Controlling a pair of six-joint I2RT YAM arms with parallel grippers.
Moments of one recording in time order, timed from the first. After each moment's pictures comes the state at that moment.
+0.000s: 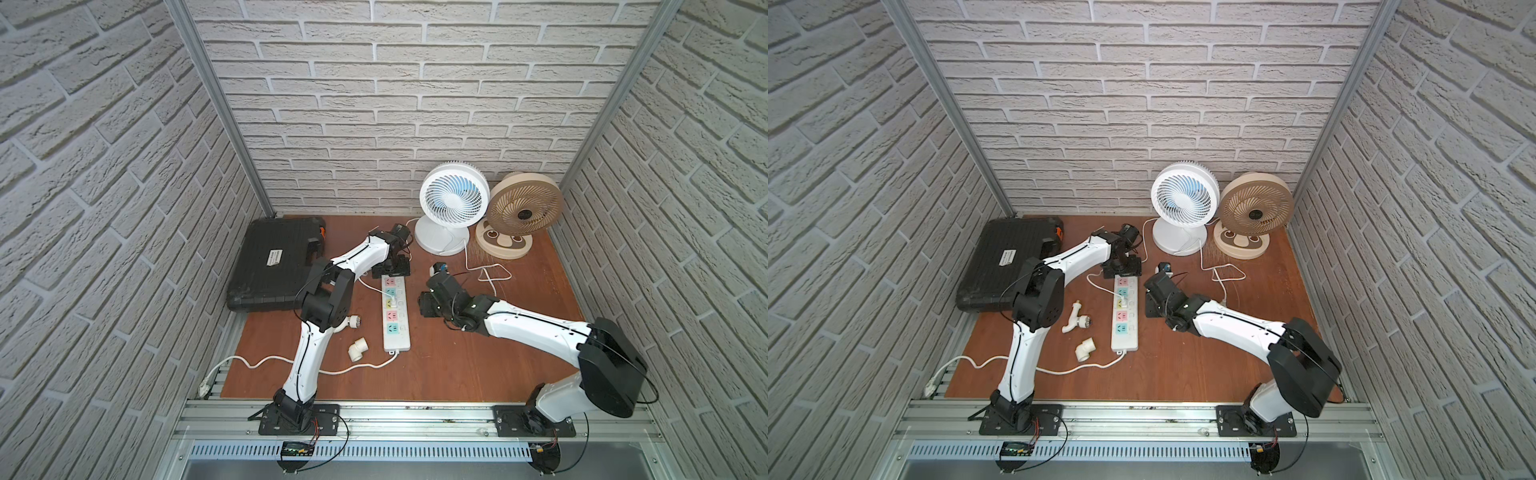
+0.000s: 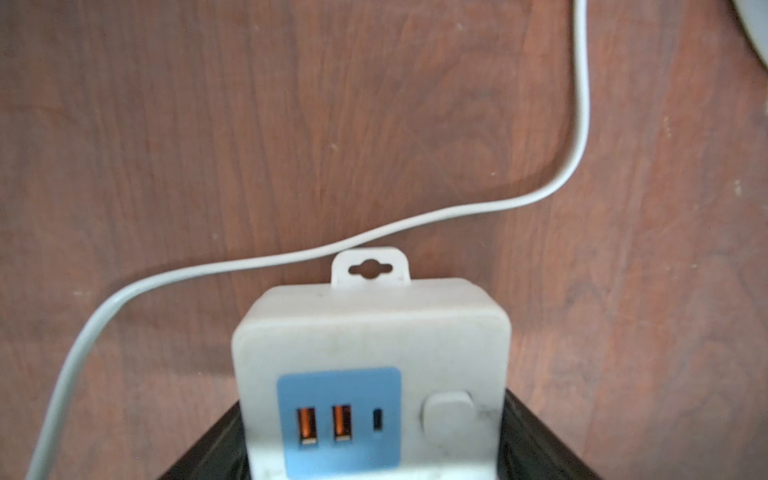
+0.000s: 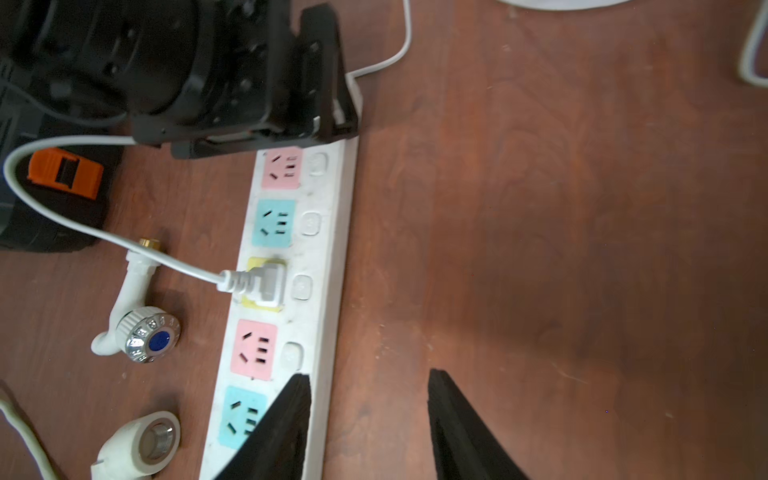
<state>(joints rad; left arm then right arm) -0.44 2.27 1.85 -0.92 -0.03 -0.59 0.80 1.56 0.98 -0.29 0.23 0.71</state>
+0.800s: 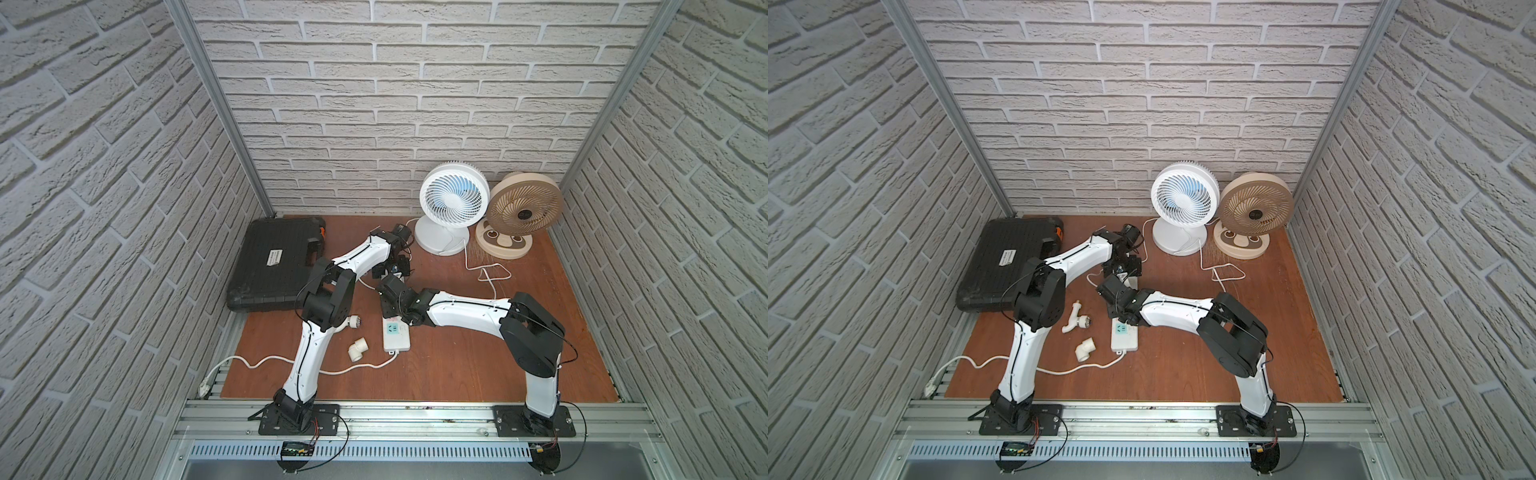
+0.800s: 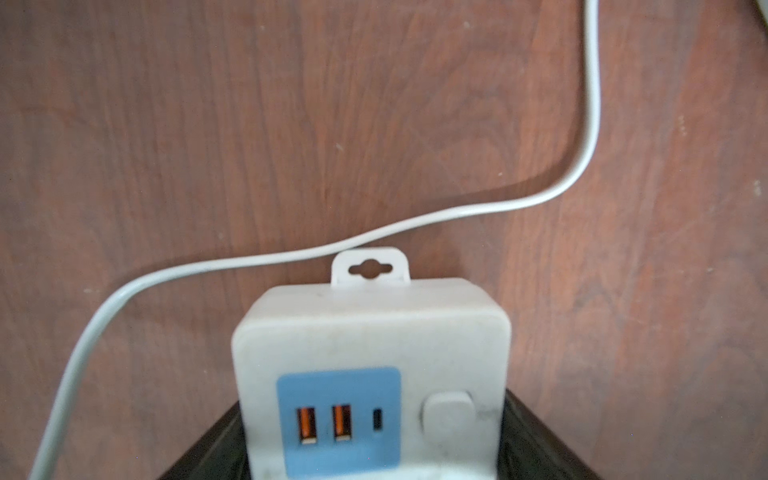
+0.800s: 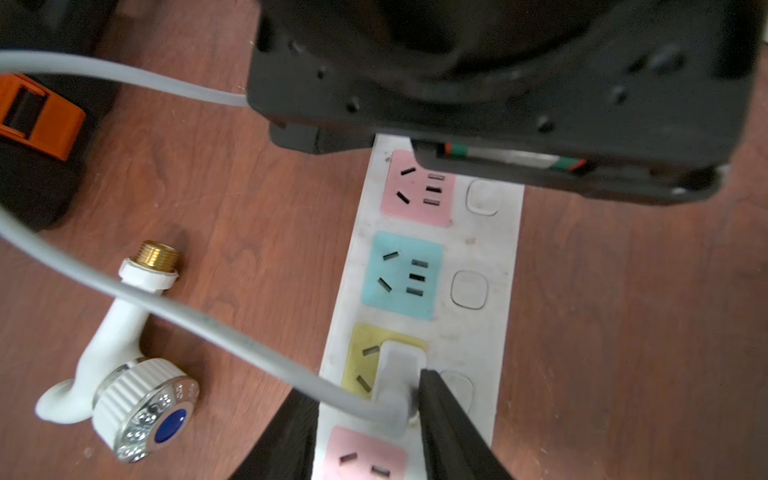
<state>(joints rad) -0.44 2.28 1.86 -0.94 -0.05 -0.59 0.91 1.96 1.34 -0.34 0.36 0.64</state>
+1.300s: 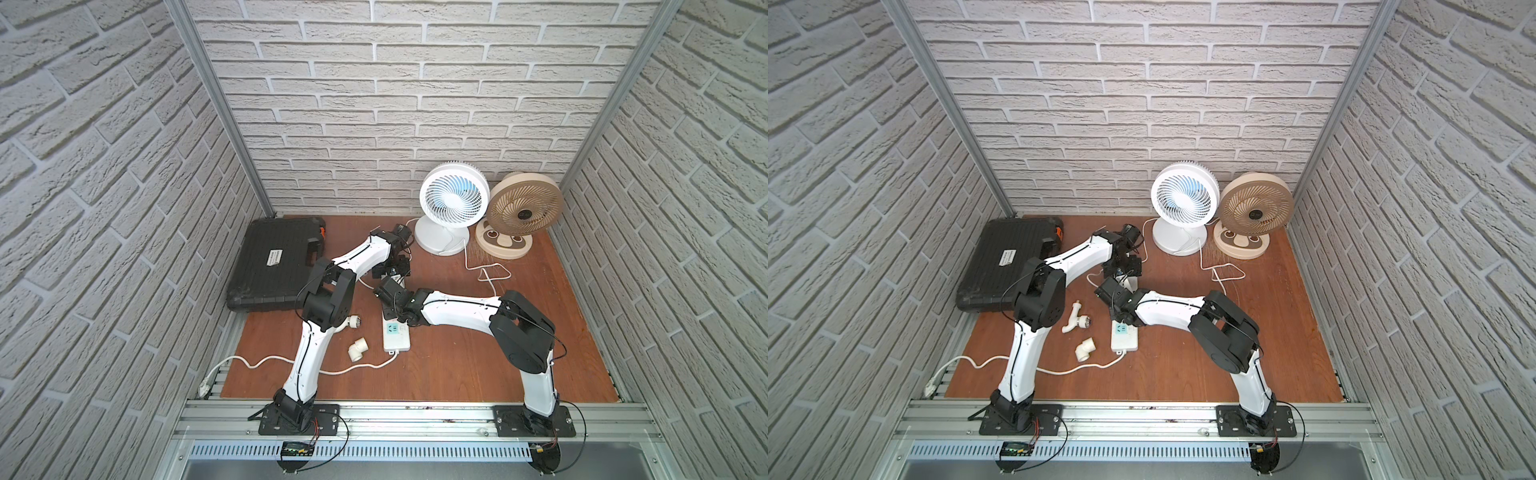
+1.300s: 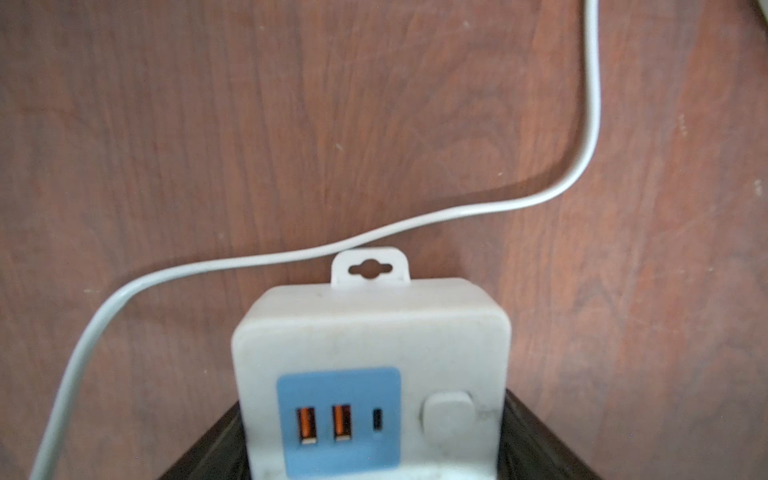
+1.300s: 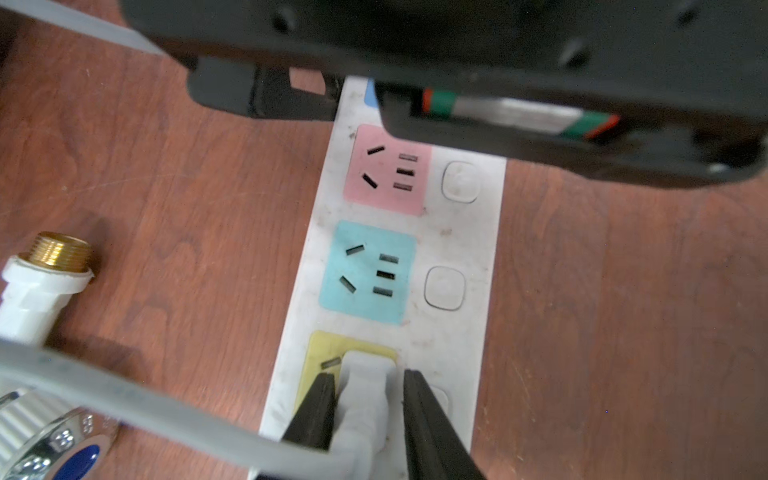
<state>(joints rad) -0.44 2.28 1.87 -0.94 -0.05 -0.59 0.91 2.01 1.37 -0.39 0.40 0.63</state>
